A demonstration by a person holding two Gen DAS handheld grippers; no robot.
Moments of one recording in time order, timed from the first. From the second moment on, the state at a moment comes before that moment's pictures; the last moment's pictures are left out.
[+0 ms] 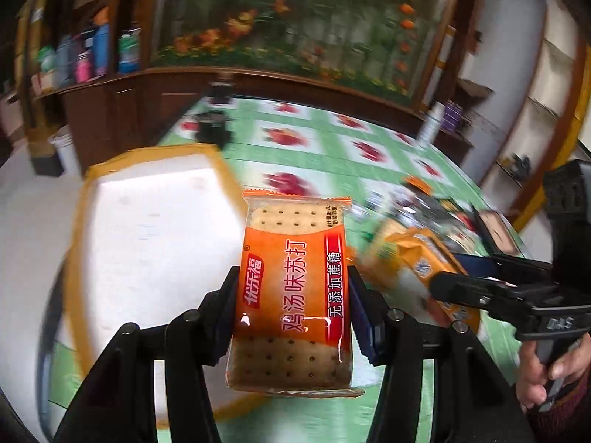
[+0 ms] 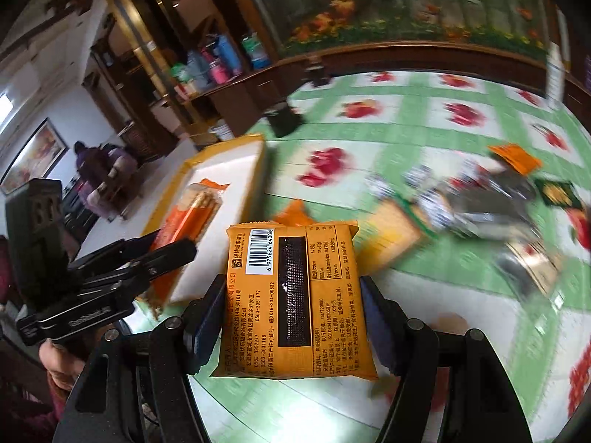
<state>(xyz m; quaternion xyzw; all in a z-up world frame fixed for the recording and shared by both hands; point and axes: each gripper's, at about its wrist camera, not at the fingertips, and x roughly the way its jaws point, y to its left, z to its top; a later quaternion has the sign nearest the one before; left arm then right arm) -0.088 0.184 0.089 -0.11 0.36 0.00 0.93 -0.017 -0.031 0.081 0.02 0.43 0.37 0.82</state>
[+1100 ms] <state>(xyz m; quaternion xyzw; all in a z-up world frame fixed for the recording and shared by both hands) -0.016 0.308 0.036 -0.15 0.46 0.14 0.87 0.122 0.255 0.036 -0.04 0.51 0.37 0.78</state>
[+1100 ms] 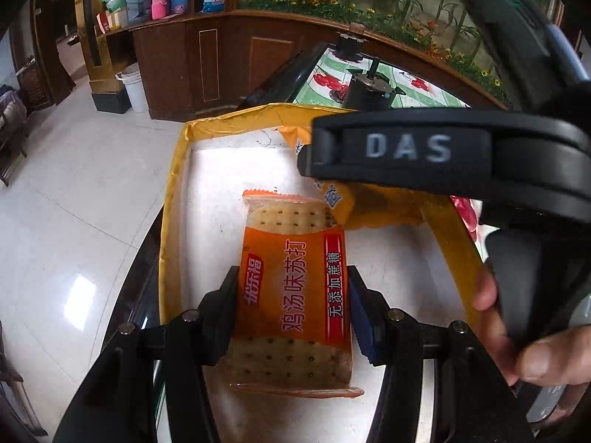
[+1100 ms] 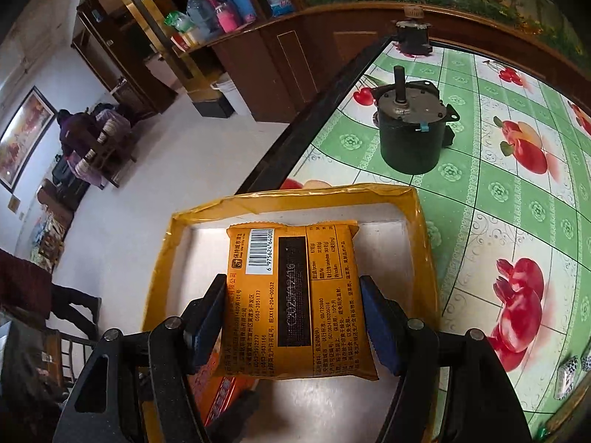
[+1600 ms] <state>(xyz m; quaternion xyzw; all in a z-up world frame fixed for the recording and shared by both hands) -0.018 0.306 0.043 -0.16 0.45 0.13 0.87 0.118 0.246 0.042 -0.03 0.51 0.38 0.77</state>
